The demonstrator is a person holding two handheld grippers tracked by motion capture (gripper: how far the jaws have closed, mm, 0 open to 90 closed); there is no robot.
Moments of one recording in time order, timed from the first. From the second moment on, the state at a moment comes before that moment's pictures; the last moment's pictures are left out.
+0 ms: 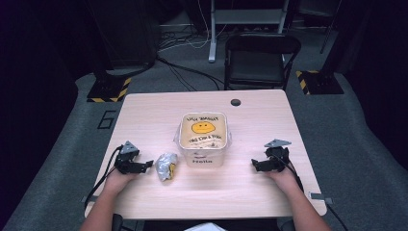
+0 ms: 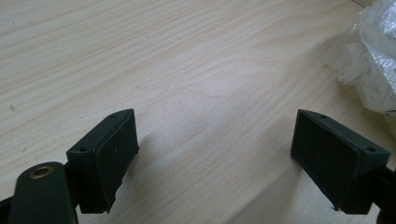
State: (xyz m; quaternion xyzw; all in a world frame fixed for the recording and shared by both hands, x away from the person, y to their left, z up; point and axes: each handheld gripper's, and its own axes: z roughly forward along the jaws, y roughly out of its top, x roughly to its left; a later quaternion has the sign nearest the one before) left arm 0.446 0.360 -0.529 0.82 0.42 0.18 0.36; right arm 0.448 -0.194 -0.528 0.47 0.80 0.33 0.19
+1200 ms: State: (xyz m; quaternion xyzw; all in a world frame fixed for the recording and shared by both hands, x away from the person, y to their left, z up) left arm 0.442 0.361 -0.520 0.82 0.43 0.17 0.35; right arm 0.445 -0.198 -0.529 0.47 0.79 0.33 0.20
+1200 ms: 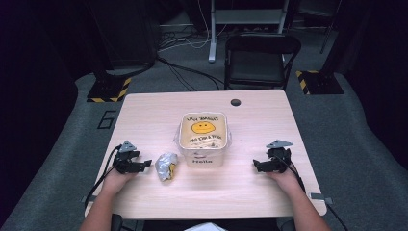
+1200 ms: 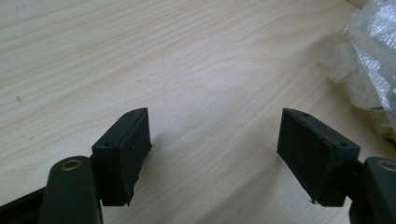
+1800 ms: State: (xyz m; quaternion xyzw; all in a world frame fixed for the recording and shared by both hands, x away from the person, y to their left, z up) left arm 0.431 0.373 -0.488 0.78 0.48 0.18 0.37; right arm 0.445 -0.198 -0.529 0.47 0.79 0.33 0.20
